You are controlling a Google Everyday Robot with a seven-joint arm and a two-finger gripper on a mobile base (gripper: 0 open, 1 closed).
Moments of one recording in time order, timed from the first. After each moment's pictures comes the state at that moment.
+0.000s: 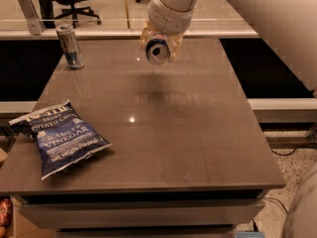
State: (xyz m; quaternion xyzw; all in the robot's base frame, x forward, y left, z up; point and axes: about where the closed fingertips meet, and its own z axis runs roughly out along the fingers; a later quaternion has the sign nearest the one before) arm 0.632 -0.007 0.937 -0.97 0.12 -0.14 0.16
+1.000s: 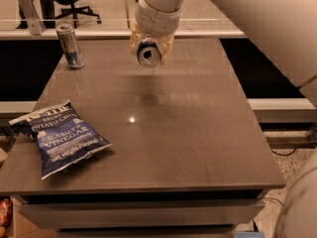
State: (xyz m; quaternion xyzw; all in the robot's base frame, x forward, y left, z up) arm 0.619 0.019 0.936 -0.98 0.10 -0.13 0.14
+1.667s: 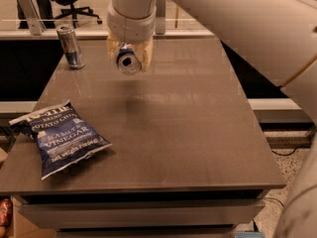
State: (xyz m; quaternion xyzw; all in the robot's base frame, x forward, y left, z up) arm 0.593 0.065 0.933 -0.98 0.11 -0.13 0.12
